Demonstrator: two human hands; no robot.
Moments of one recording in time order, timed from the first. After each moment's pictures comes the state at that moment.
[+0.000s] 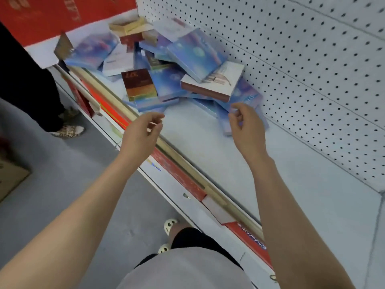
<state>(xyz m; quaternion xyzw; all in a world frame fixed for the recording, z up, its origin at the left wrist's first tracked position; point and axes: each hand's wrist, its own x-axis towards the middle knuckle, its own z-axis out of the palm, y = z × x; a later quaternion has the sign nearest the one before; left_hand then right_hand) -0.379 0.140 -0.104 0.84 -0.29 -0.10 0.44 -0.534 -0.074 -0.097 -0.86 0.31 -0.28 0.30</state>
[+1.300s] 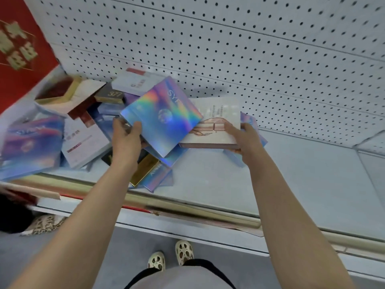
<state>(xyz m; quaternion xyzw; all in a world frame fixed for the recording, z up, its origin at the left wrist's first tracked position) -0.141 0.023 -0.087 0.66 -0.20 -0.34 0.64 -0.388 -0.085 -0.074 -0.44 0.63 -0.34 0.55</state>
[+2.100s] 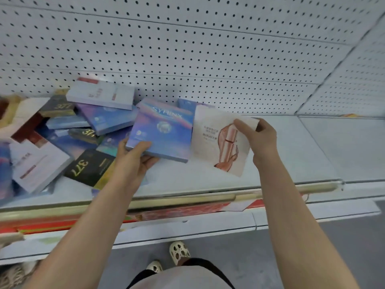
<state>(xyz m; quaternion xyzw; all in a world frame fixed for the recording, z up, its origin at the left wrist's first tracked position) -0.213 0.041 -0.099 0.47 -0.17 -0.59 0.63 -0.500 -0.004 -0.050 -0.40 0.63 -0.53 0.41</state>
